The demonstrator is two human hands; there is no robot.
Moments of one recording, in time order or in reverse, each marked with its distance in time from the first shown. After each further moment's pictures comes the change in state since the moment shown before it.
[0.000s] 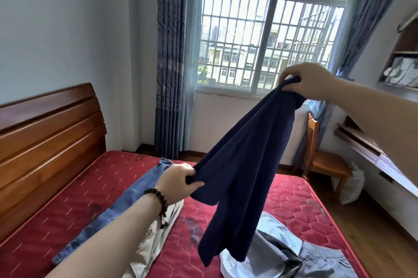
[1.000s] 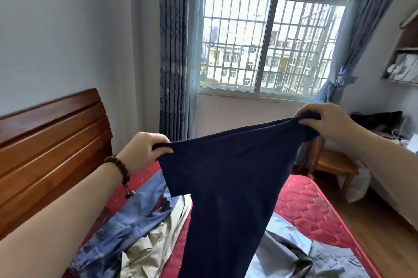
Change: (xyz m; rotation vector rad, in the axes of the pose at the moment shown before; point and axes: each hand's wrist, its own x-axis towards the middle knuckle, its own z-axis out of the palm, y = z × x) left_hand 0.016 -0.038 -0.141 -0.051 0.045 0.050; right_hand -0.061 0.010 0.049 0.234 0.110 0.091
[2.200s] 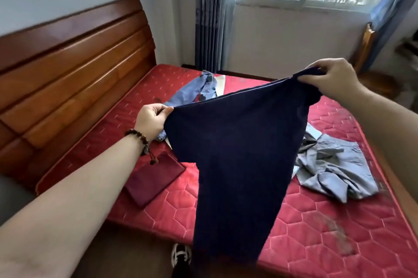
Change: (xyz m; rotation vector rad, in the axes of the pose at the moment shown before) left_hand -0.358 0.124 0.044 -0.296 0.261 -0.704; right_hand -0.294 -0.081 0.037 0.274 -0.086 0.250
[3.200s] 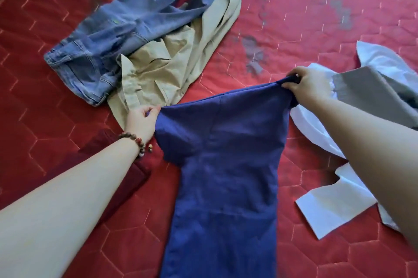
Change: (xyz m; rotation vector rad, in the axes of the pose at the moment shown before) left_hand 0.231 -0.461 0.277 0.298 -0.049 -0.496; right_hand 0.206 0.390 0.525 -0.328 -0.440 0.335
